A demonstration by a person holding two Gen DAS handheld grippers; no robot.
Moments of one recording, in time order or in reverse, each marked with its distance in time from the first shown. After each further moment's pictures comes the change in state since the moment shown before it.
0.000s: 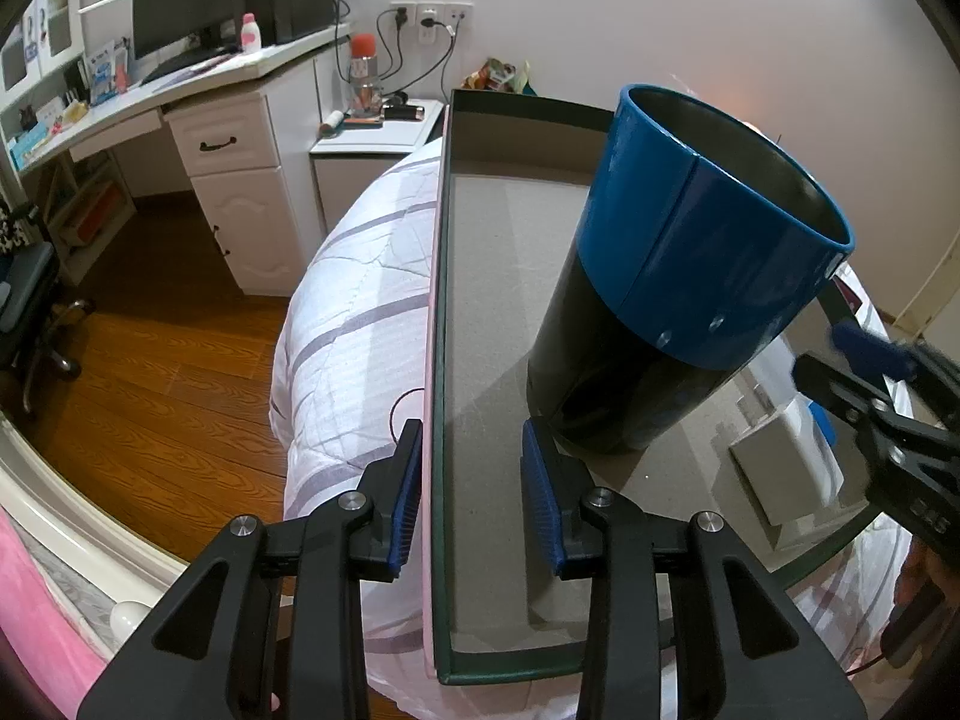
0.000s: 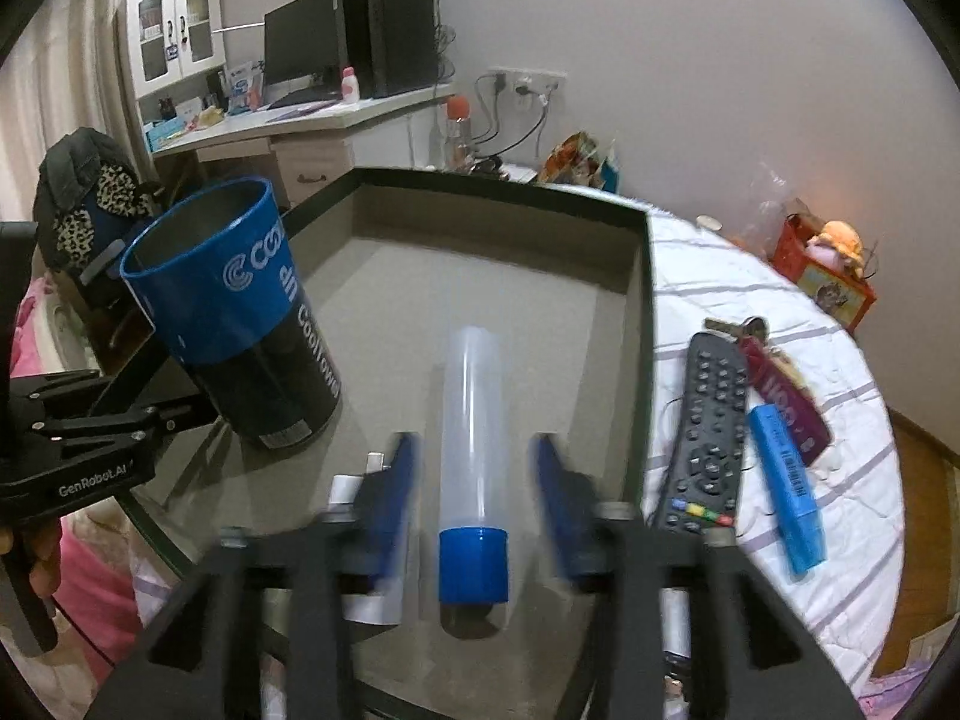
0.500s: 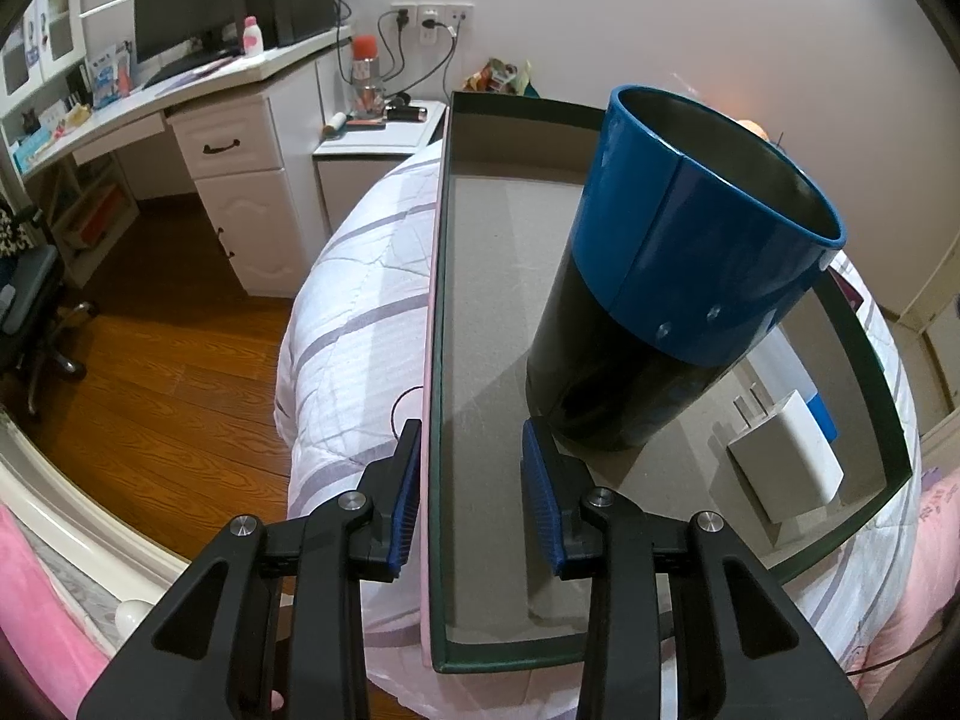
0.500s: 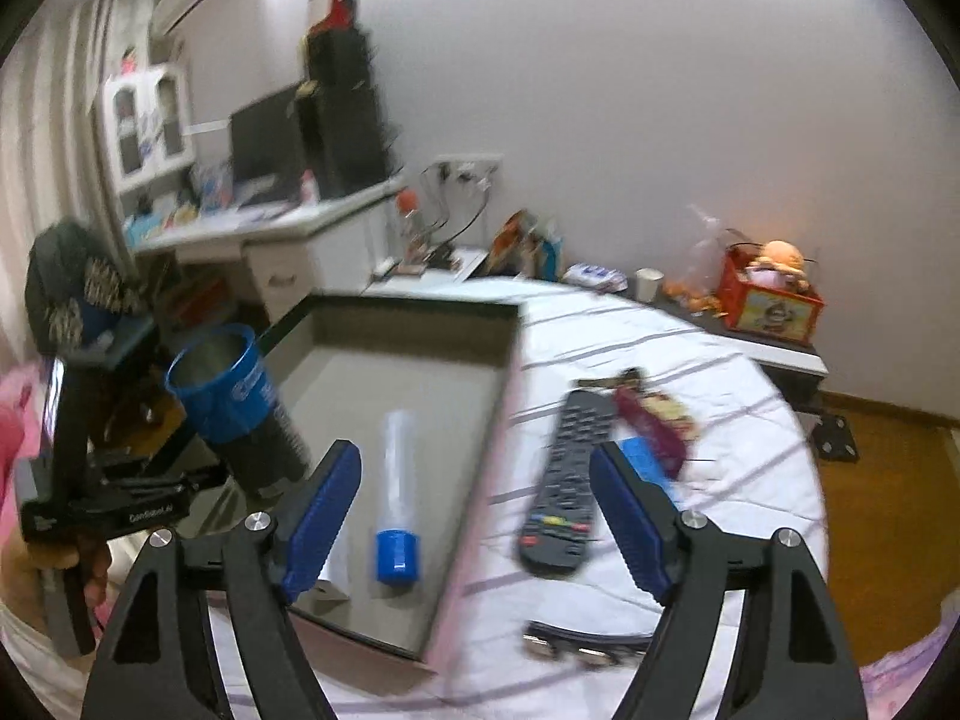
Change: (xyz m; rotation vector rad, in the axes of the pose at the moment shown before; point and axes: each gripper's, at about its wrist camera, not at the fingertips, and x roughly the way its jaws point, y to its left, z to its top) left arm -0.006 -0.004 -0.003 0.007 -0.002 0.012; right arm -0.088 -0.059 -0.009 0.142 -0.208 -0.044
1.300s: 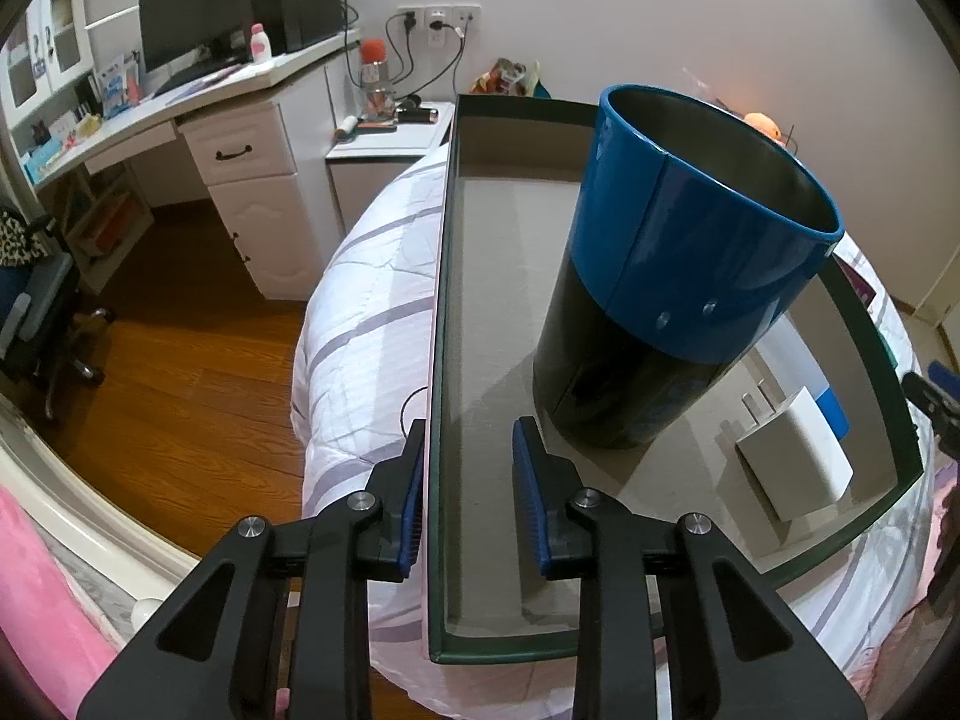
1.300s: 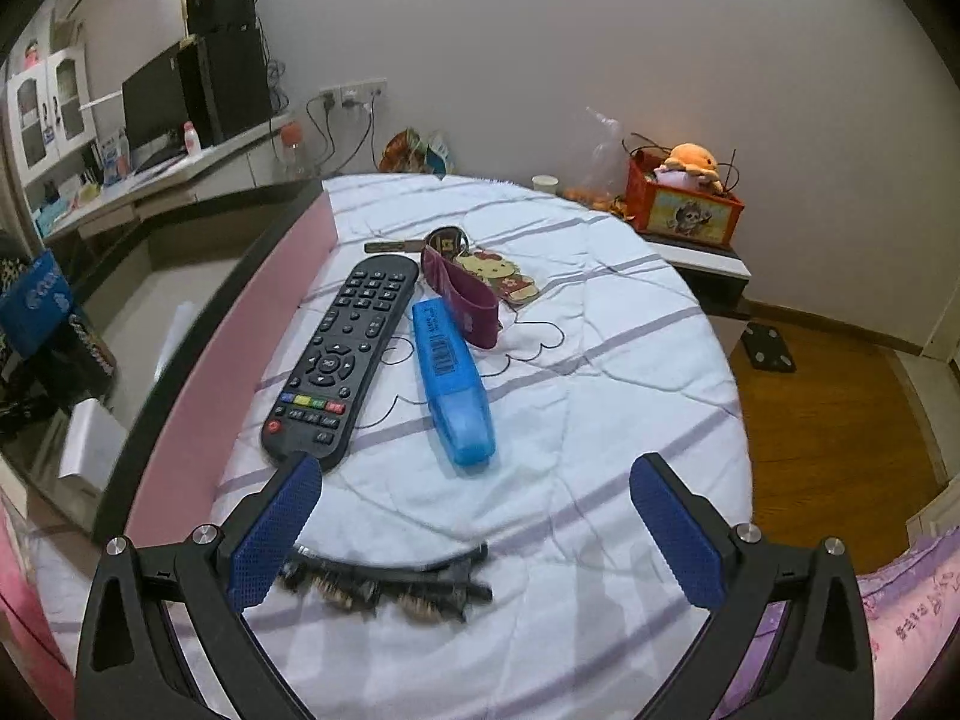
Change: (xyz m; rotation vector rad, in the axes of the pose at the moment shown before) left arm -0.006 -0.007 0.001 0.016 0.004 0.050; right arm 0.050 -0.089 -0.049 0.070 0.197 -0.171
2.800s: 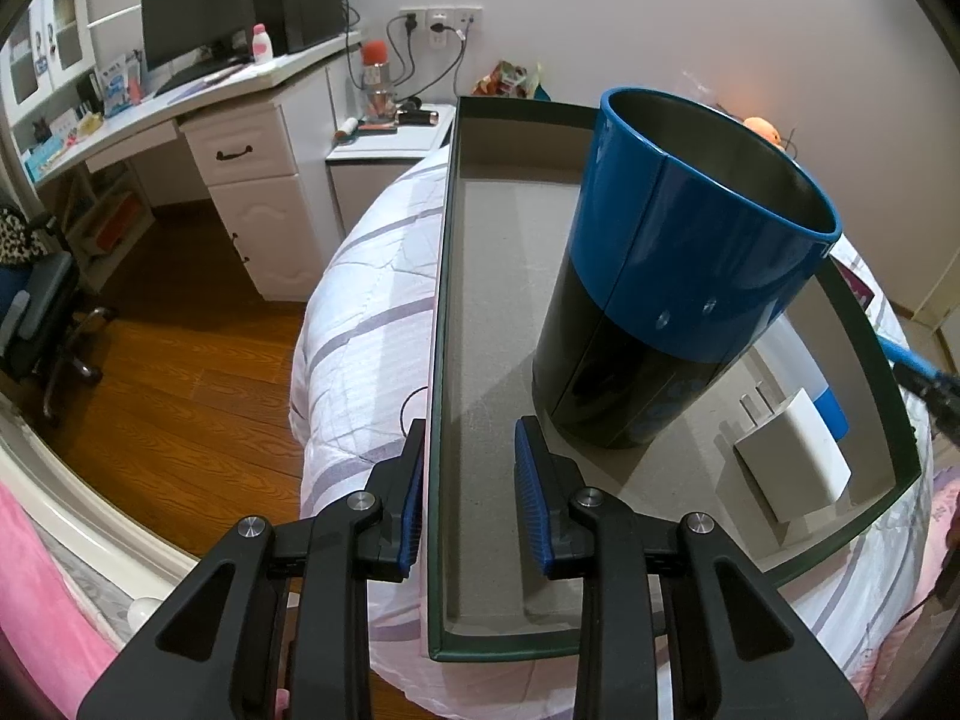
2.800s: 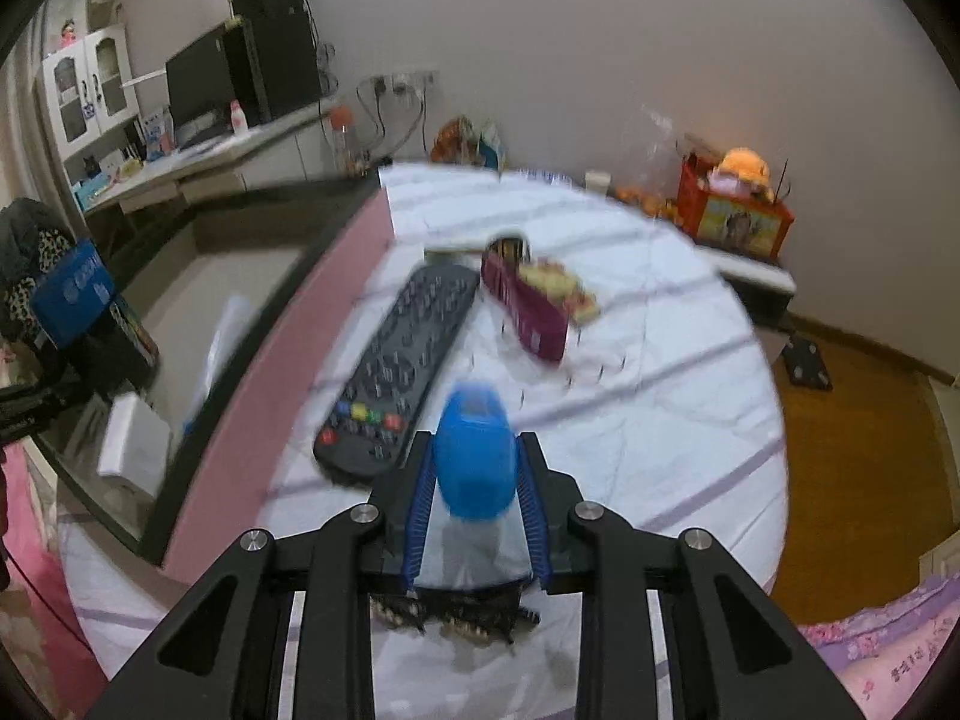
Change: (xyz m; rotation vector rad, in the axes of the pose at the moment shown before) left arm 0.001 0.001 0.001 -0.010 -0.007 -0.005; right arm 0.000 0.011 0.008 -0.058 0.048 0.107
